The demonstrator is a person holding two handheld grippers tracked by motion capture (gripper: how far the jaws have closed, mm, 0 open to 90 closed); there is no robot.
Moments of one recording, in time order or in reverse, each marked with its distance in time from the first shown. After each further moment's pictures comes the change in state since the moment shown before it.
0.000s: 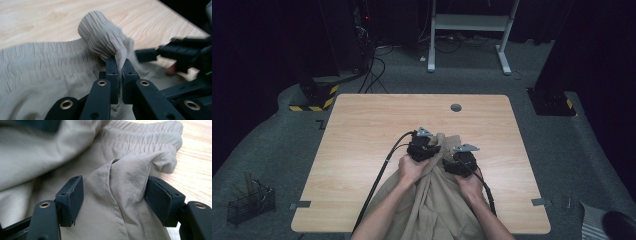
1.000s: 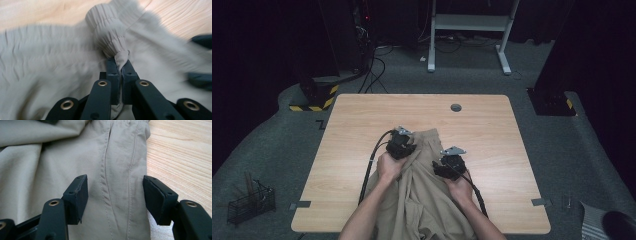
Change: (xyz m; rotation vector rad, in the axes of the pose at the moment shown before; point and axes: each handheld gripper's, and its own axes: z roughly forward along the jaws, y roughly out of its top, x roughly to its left) left arm 0.048 -0.011 -0.035 0.051 0.150 0.004; right arm 0.038 0.004 0.009 -0.006 0.011 -0.058
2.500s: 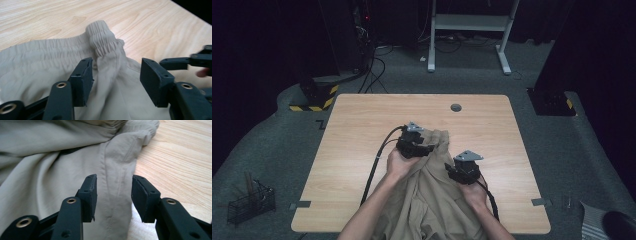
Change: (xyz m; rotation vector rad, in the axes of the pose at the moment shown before) left arm -0.032 0.022 -0.021 -0.048 -0.109 0.020; right arm -0.023 -0.017 -0.042 -0.058 0.035 -0.048
